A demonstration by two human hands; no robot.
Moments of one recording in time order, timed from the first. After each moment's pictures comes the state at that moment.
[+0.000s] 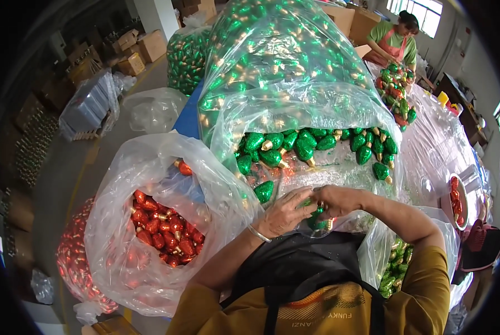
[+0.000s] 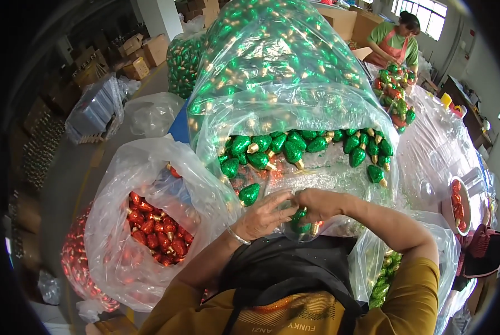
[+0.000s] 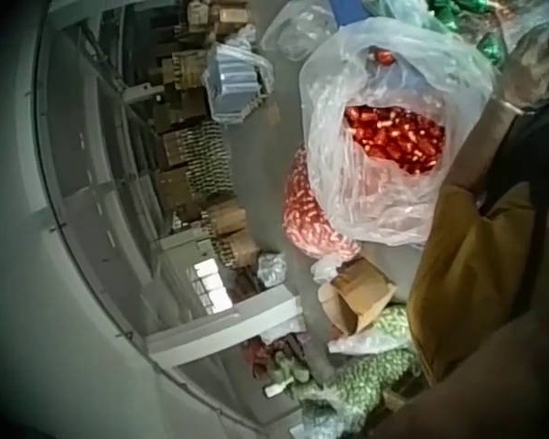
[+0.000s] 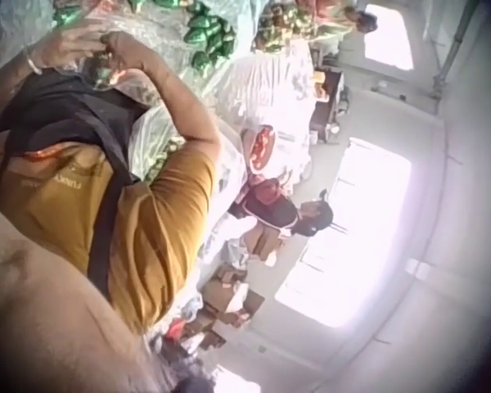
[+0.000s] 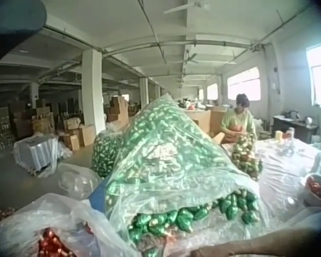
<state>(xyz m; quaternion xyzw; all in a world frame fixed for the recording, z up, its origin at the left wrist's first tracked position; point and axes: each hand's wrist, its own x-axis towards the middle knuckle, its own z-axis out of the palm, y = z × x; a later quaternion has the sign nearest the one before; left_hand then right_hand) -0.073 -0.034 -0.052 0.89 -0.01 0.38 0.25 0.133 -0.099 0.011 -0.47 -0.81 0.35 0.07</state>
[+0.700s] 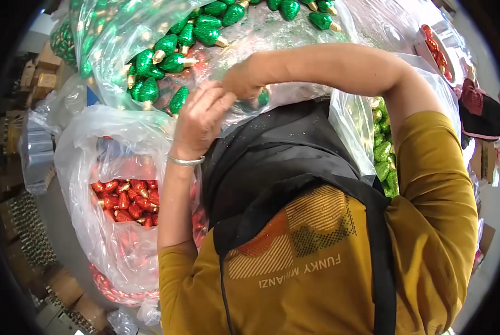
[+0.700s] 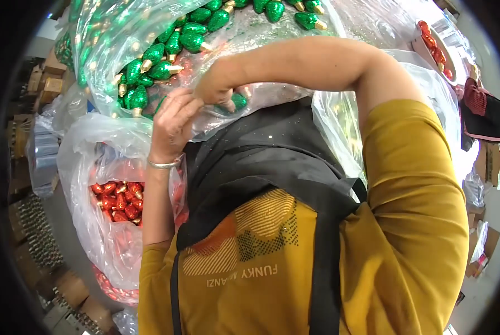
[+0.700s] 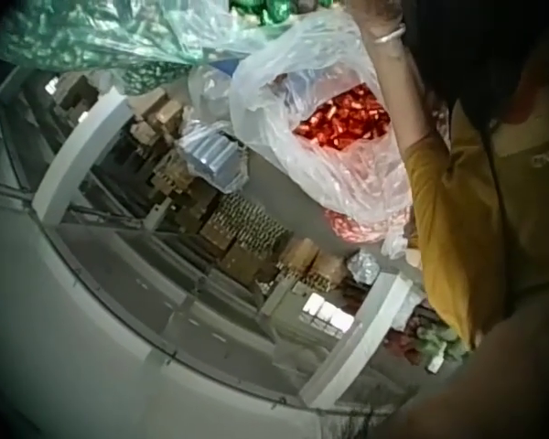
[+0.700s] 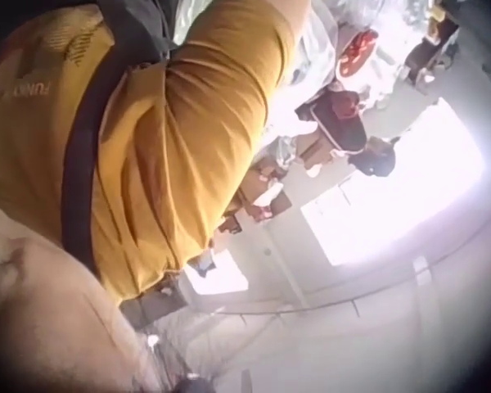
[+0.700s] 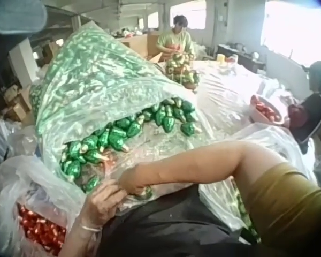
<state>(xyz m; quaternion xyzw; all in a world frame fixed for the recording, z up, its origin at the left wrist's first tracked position) -0.057 -0.047 -0.025 0.94 -0.06 0.30 0.16 0.127 -0.080 -0.060 -0.43 -0.86 0.25 -0.13</state>
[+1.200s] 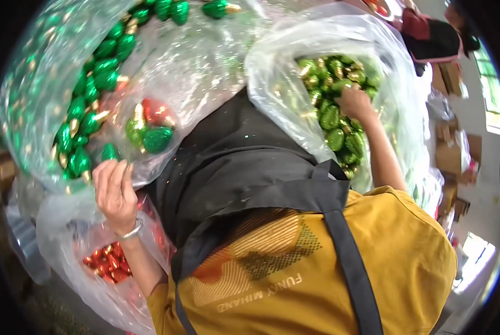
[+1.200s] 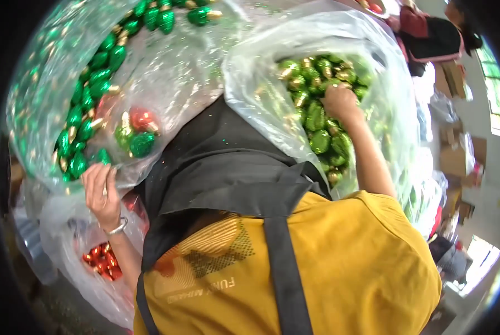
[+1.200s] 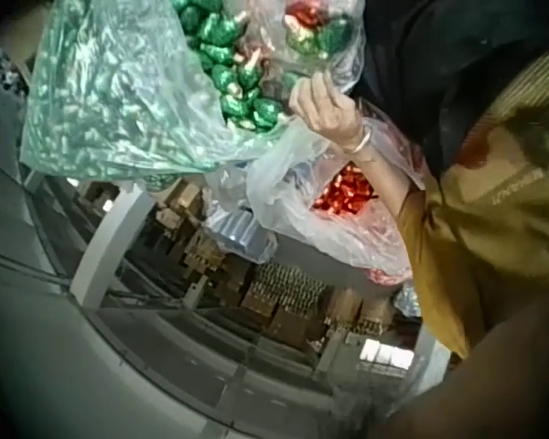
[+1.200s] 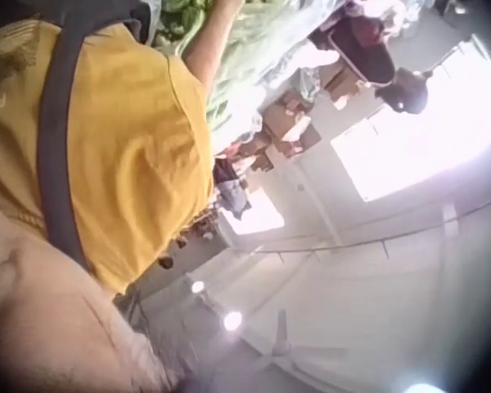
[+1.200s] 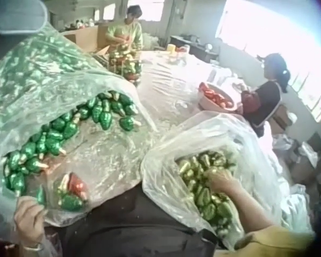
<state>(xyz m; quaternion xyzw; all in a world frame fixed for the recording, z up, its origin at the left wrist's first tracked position) -0.071 -0.041 -0.023 0.94 -0.01 0.31 0.17 0.208 -0.479 -0.084 -0.95 -0.13 0.19 -0.20</state>
